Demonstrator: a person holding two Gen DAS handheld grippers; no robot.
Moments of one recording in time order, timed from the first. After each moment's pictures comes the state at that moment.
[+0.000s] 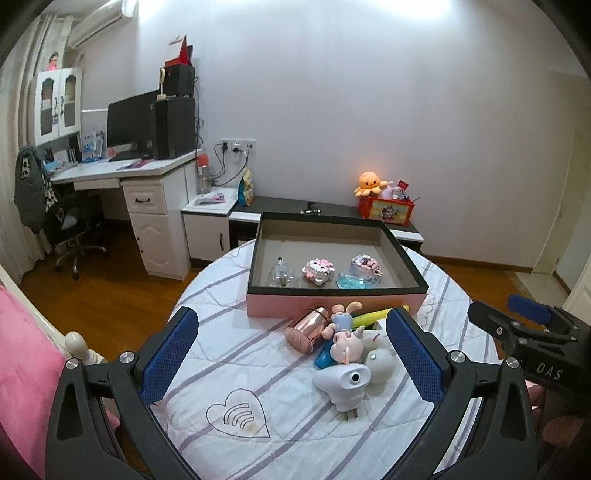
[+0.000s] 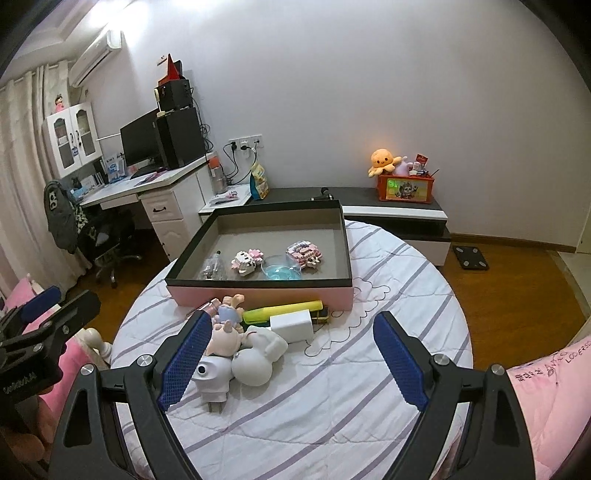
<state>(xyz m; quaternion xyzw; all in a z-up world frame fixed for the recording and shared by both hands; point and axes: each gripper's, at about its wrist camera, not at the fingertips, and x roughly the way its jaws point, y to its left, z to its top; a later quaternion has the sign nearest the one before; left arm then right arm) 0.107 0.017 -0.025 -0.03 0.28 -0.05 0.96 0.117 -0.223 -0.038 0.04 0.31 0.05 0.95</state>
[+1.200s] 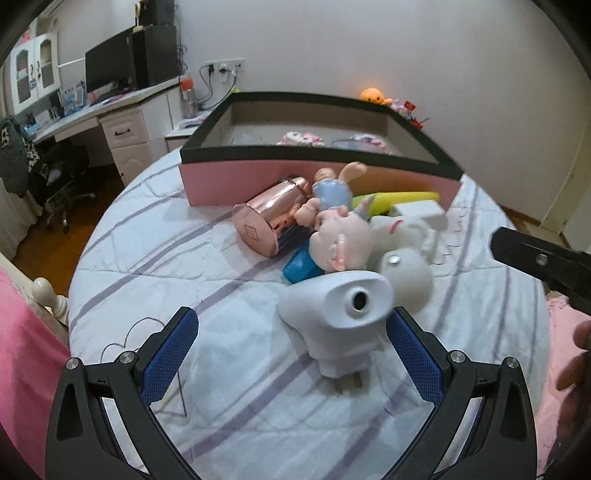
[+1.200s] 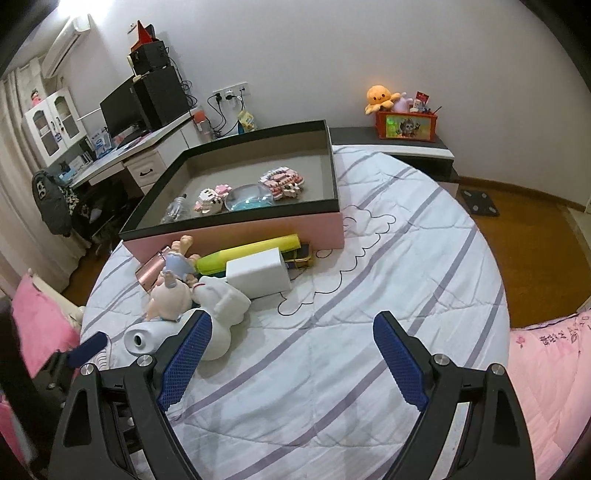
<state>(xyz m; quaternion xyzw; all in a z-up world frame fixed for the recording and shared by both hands) 0.154 -0.037 -0.159 -0.01 0.41 -0.05 0.91 0.162 -0.247 -0.116 0.08 0.41 0.06 0.90</state>
